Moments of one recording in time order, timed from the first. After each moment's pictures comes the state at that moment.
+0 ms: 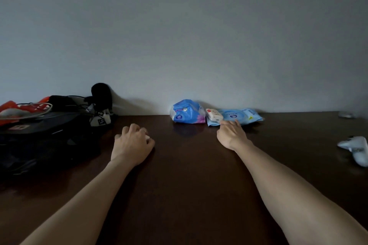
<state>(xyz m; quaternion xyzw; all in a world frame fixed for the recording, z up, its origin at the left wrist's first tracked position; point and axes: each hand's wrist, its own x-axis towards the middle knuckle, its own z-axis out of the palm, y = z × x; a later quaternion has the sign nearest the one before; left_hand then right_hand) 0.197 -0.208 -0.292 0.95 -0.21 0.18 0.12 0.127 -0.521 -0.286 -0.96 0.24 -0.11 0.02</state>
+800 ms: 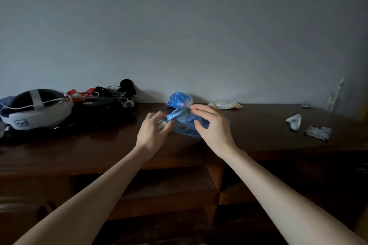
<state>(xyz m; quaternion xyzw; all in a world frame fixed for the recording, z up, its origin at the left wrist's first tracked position) -0.037 -0.111 -0.255 0.79 -0.30 0.15 0.51 -0.140 -0.290 -0.232 -0.84 -0.09 -0.49 0.21</state>
